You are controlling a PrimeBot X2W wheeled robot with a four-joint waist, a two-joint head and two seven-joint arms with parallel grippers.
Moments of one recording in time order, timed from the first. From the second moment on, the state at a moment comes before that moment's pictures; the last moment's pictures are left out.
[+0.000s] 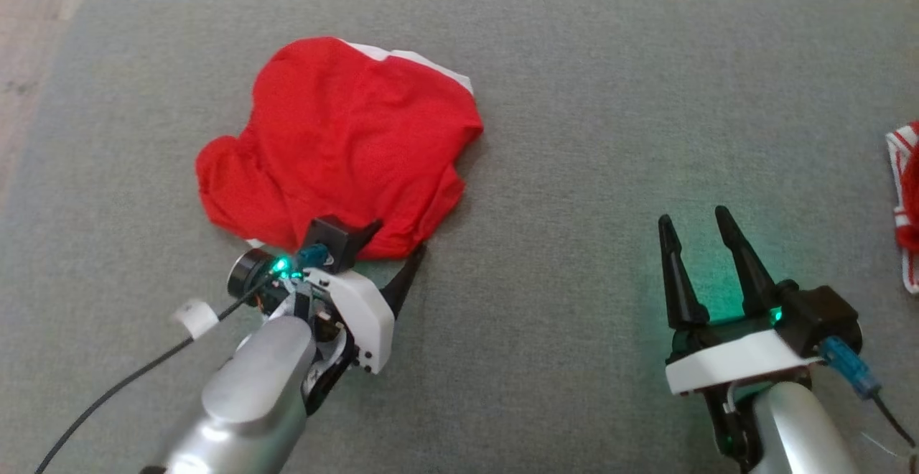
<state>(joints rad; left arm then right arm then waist) -0.54 0.17 -0.70 0.64 -0.45 -0.13 0.09 -0.08 -0.05 0.12 0.23 0.16 0.13 -0.25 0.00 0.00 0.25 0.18</state>
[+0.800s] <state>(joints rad) -0.59 0.21 -0.82 0.42 -0.49 -0.13 -0.13 -0.09 -0.05 0.09 0.24 0.22 0.13 -0.25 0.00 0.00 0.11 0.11</state>
